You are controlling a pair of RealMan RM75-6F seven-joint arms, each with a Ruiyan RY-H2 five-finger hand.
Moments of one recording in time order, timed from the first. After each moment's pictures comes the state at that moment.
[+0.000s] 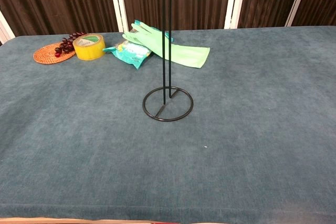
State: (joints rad) left arm -0.10 -1.09 -0.01 -1.57 1.60 1.54 -0.05; right arm 0.74 -0.99 0.39 -2.23 -1.04 1.21 -0.42
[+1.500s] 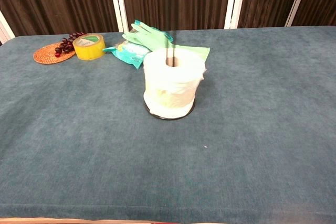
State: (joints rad) left arm -0.10 -1.09 0.00 -1.57 1.62 1.54 -0.06; right arm 1.02 -1.07 0.34 -2.23 -0.55 1.27 -0.73
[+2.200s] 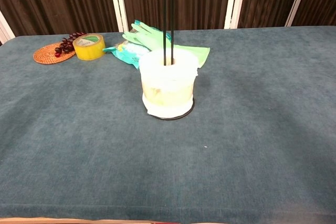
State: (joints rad) left arm -0.08 -1.10 0.00 -1.53 1.67 1.60 -0.08; right arm 0.31 -1.15 -0.12 -1.76 -1.46 1.69 -0.33
